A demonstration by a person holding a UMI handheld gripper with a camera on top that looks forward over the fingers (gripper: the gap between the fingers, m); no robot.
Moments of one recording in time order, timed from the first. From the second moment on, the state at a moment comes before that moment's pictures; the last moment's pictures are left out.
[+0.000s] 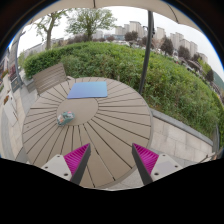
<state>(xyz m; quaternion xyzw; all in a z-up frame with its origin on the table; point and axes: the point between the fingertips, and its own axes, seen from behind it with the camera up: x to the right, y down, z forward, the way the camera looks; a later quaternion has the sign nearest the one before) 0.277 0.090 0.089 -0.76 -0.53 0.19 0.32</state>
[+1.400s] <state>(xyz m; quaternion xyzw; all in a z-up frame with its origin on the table) 0.053 -0.079 -0.015 -0.72 -0.55 0.27 0.34</state>
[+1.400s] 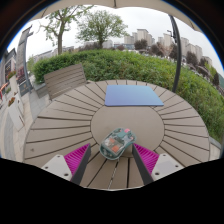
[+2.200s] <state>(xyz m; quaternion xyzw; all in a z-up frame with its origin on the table) -0.007 -0.069 -0.002 -0.69 -0.61 0.28 0.29</state>
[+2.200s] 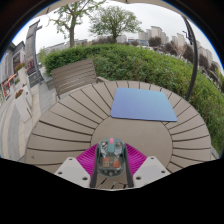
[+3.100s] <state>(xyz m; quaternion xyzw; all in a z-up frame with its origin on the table) -0.179 0.109 0.025 -0.71 -0.57 0.25 0.32</state>
